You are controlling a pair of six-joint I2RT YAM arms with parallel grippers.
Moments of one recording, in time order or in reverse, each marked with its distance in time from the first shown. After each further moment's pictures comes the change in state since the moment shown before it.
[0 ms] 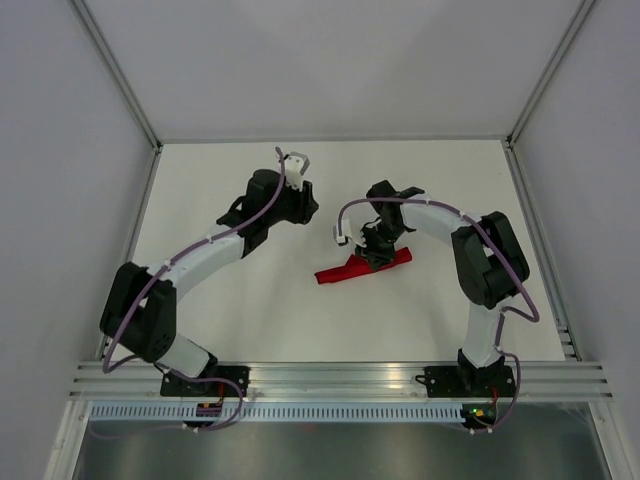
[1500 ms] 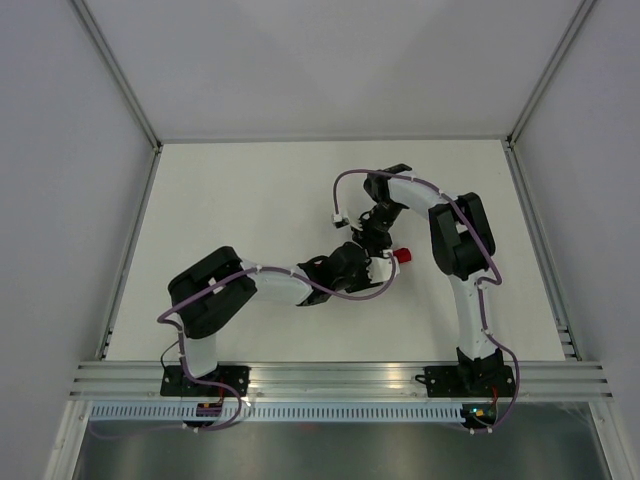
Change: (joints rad) left arm -0.499 0.288 -0.158 0.286 -0.243 0.615; right arm -0.059 0.345 0.434 -0.430 -0.137 -0.026
